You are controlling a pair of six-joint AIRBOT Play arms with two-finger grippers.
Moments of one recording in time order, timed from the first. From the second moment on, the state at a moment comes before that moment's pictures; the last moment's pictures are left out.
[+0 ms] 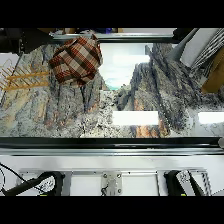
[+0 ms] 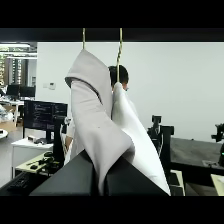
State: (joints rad) left arm 0.17 -1.29 1.92 0.53 -1.48 -1.44; right arm -1.08 -0.91 1.38 -0.08 -0.17 -0.02
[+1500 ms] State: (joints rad) left arm 0.17 -1.29 1.92 0.53 -1.49 -1.43; right arm -1.08 -0.89 1.34 0.00 -0.18 -0.06
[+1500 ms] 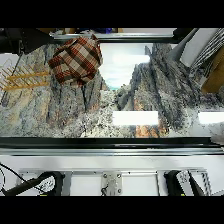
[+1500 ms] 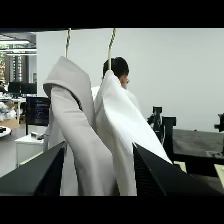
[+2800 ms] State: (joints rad) left arm -0.18 -1.08 1.45 0.96 -1.14 -1.45; right arm 0.15 -0.99 1.34 -0.57 1.05 0.55
